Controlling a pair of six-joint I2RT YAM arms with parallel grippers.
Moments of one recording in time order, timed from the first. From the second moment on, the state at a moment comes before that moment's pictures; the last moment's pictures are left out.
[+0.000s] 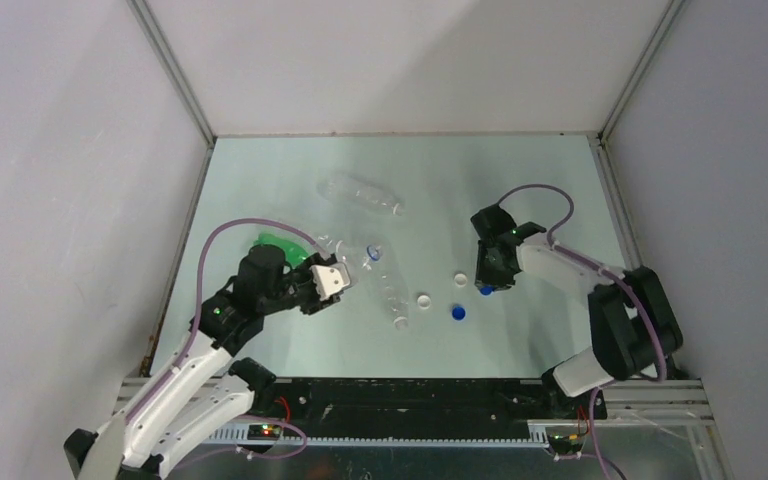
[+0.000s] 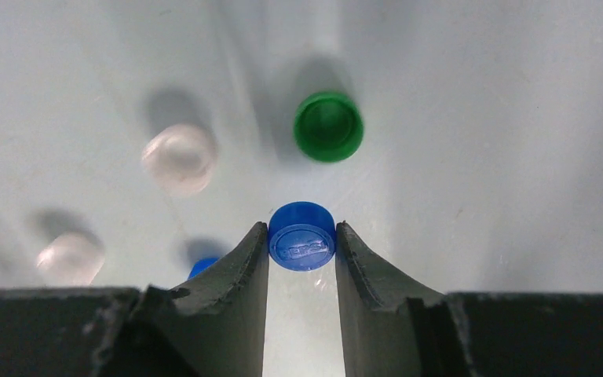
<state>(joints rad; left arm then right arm) -0.54 0.67 0.64 -0.50 0.37 0.62 0.45 1.56 0.91 -0.66 0.14 0.63</state>
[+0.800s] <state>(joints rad) -0.56 1.06 1.04 -0.68 0.63 0.83 0.61 1.06 1.22 -0.71 -0.49 -0.27</state>
